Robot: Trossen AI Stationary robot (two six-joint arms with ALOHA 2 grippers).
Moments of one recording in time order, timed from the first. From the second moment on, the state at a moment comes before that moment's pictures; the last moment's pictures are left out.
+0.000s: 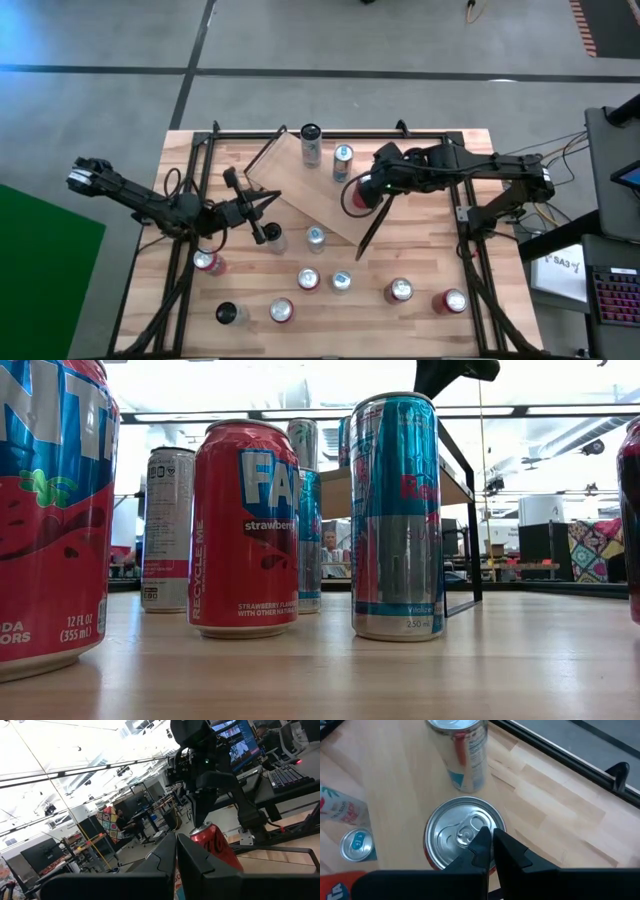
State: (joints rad) left arm -0.33 0.98 0.54 0.74 -0.67 0.69; right arm 0.02 1.53 1.68 -1.30 0.43 0.86
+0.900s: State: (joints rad) left arm -0.33 1.01 0.54 0.74 -0.66 0.69; right arm 0.02 1.52 1.68 -1.07 0.39 0.78
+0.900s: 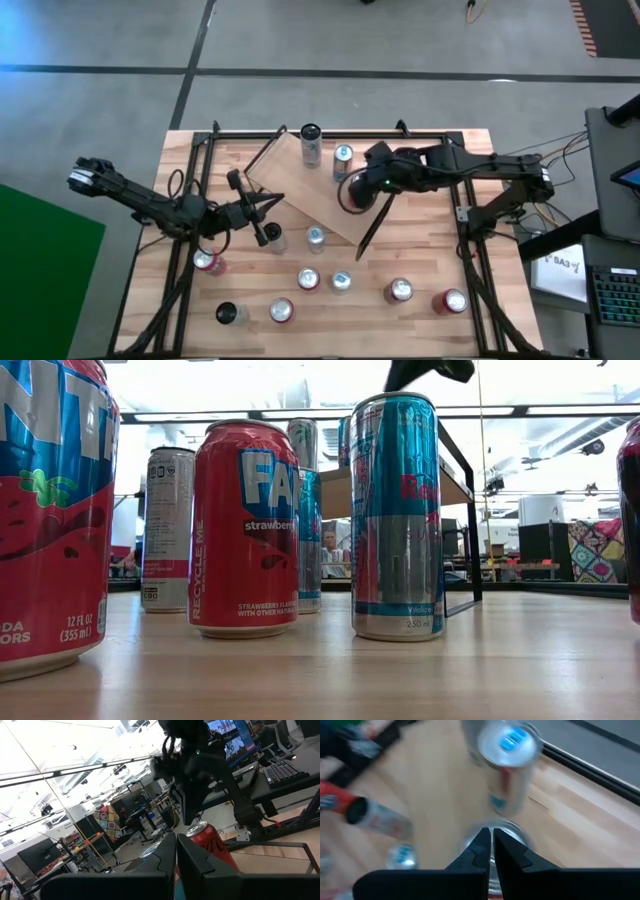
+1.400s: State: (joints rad) left arm -0.33 1.01 0.54 0.75 -0.60 0.67; right arm 0.02 1.58 1.80 -1.03 0.34 0.71
